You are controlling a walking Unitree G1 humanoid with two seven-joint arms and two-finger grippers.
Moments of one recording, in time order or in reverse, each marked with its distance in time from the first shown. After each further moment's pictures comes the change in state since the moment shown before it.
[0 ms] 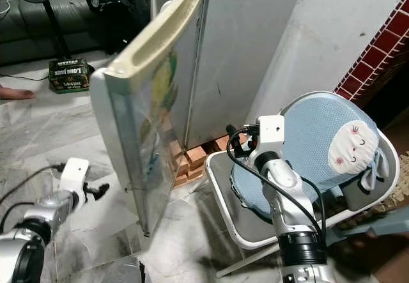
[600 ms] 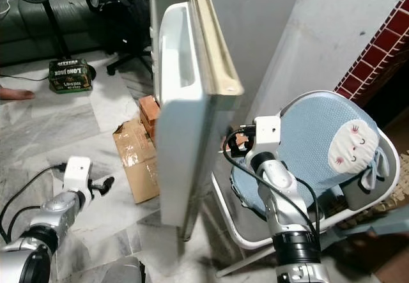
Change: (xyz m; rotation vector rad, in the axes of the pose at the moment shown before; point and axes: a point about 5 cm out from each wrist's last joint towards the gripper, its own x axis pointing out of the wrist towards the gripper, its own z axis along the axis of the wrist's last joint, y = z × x) left arm -0.005 -0.025 -0.014 -0.109 -0.135 -0.091; right arm 0.001 0.000 -0.004 0.024 -0.020 -0.034
